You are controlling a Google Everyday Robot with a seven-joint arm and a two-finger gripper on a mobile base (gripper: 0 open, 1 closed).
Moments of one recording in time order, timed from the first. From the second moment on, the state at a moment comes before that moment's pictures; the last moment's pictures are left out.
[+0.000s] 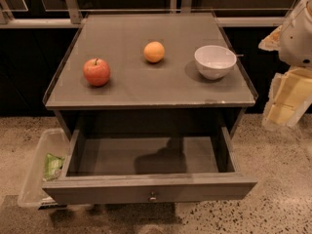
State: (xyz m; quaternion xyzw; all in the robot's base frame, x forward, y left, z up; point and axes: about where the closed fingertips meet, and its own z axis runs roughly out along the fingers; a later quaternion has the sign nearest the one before) arm 0.438 -0.217 0.976 -0.60 0.78 -0.03 0.16
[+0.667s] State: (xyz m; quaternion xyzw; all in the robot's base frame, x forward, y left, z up) arm 0.445 -0.206 0.976 -0.61 0.77 -0.02 0.17
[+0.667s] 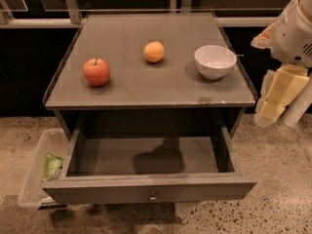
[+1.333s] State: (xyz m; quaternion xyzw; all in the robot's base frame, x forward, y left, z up) arm 0.478 -0.111 0.949 -0.65 0.72 0.10 0.21
